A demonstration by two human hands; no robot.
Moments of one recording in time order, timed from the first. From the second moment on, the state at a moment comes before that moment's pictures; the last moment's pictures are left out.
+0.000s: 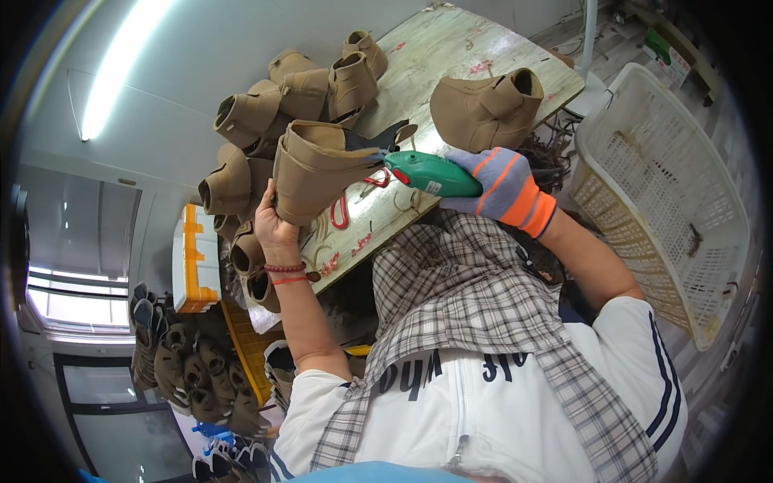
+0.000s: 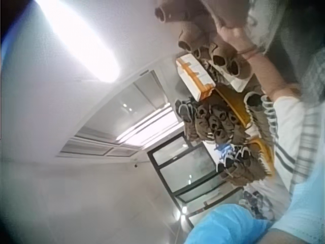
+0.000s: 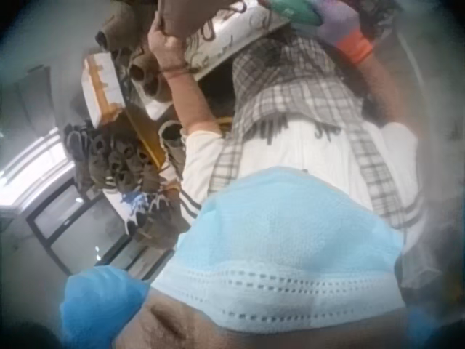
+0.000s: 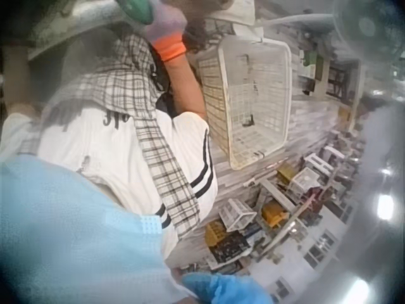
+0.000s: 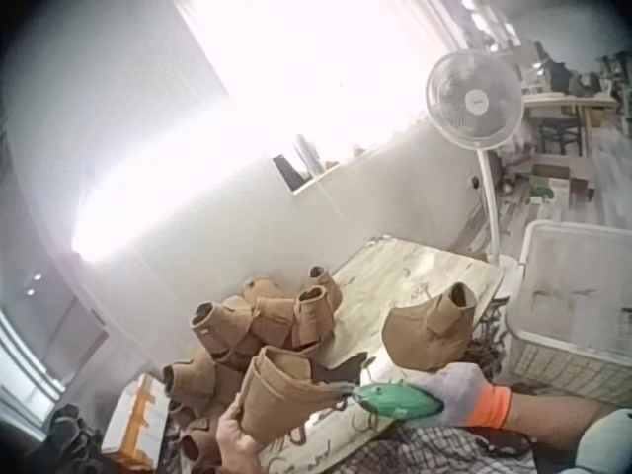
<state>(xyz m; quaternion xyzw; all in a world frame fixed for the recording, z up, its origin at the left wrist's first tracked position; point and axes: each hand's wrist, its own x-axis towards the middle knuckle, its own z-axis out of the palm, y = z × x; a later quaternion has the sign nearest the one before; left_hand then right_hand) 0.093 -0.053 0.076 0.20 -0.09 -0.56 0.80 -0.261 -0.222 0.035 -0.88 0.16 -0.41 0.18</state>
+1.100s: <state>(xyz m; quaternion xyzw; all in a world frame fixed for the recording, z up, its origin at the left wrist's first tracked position) 0.007 -0.061 0.053 0.43 -0.38 -0.24 0.78 -0.217 -0.210 0.035 -0.74 0.22 -0.38 0.52</state>
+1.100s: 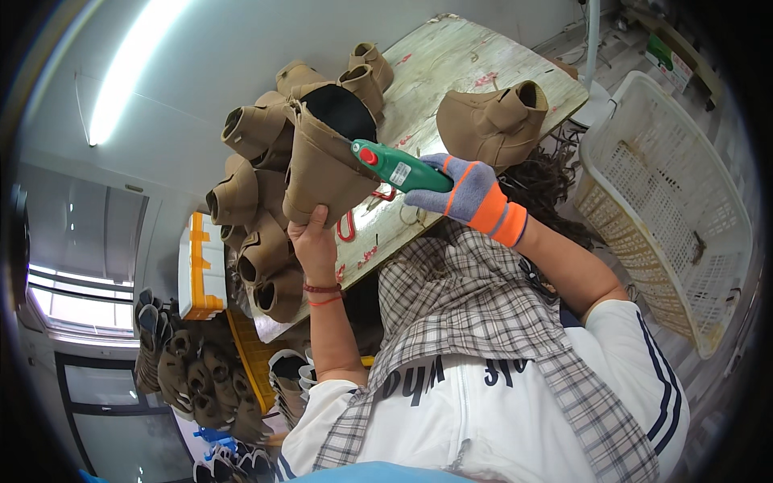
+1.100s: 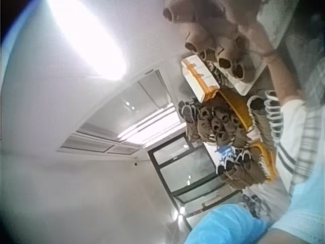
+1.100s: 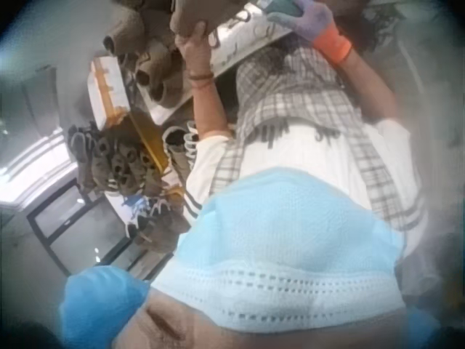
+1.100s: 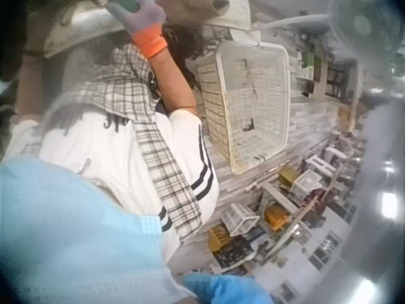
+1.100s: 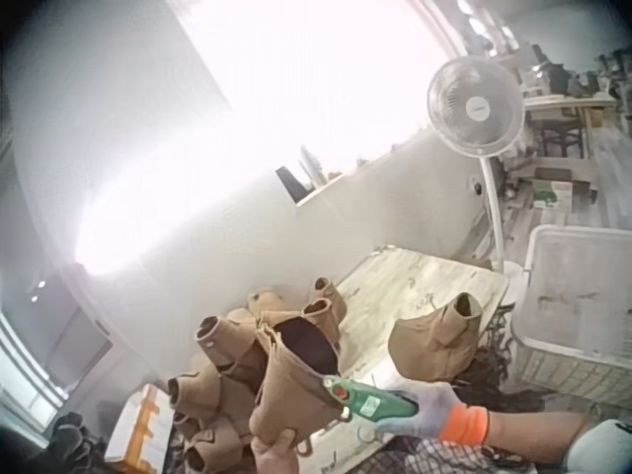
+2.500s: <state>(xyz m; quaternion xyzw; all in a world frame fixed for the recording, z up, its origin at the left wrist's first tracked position) 0.018 -0.220 0.042 0.62 -0.74 0.15 0.21 -0.275 -0.275 0.017 -0.51 0.33 -0.46 0.65</state>
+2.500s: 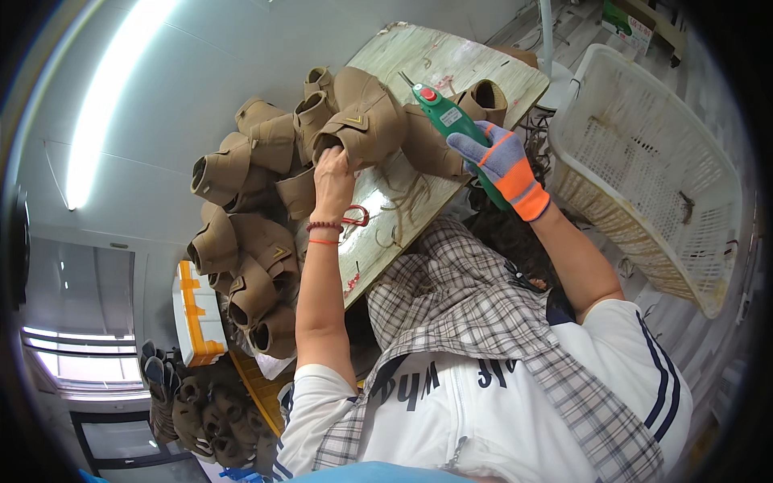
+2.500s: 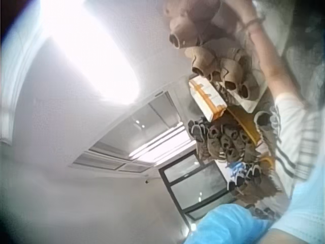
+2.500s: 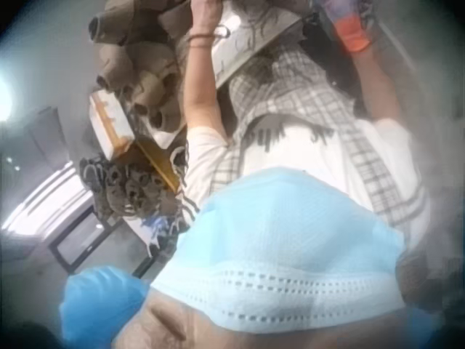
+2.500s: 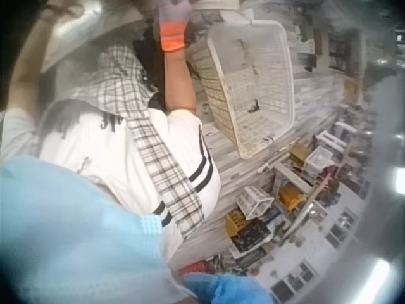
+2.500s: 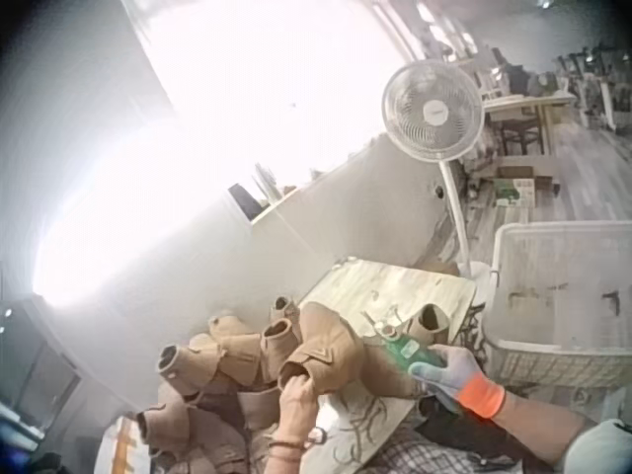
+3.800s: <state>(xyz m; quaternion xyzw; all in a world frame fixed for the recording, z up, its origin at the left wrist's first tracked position) 0.073 -0.063 0.074 0.23 -0.08 -0.50 0.83 -0.230 -0.202 0.038 -0.86 0.13 -0.42 0.27</state>
